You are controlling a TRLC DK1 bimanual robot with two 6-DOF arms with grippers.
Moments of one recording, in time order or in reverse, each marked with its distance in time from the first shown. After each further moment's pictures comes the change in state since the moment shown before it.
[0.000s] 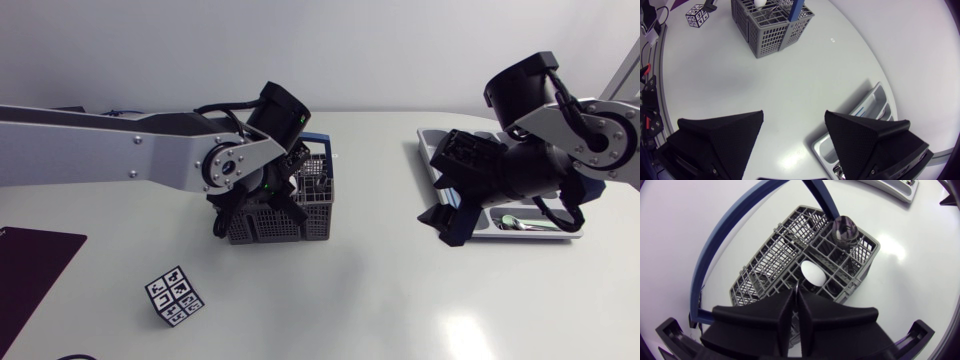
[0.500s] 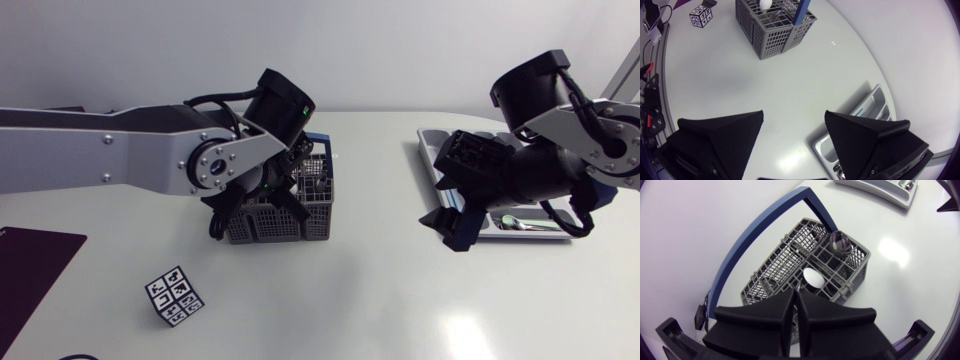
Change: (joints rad) left arm -0.044 -0.069 -0.005 -0.012 -0.068 0.002; right arm 0.018 -0.049 -0.016 -0.016 0.000 0.000
